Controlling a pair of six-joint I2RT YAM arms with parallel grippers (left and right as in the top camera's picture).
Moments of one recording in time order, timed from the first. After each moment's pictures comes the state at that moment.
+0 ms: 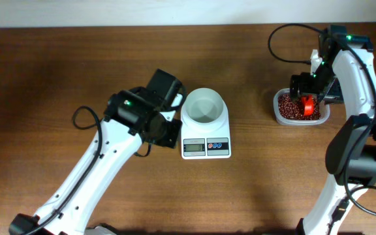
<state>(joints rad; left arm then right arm) -0.51 1.50 1.46 -1.30 0.02 -0.20 -0.13 2.11 1.88 -1.33 0.04 0.02</state>
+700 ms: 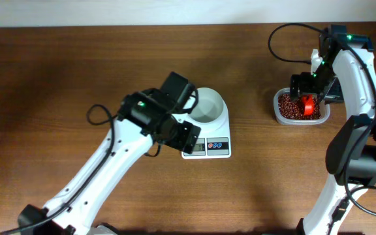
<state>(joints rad) -0.58 1.54 1.46 -1.24 0.03 -0.18 -0.13 2.11 1.88 -1.33 0.04 0.02</state>
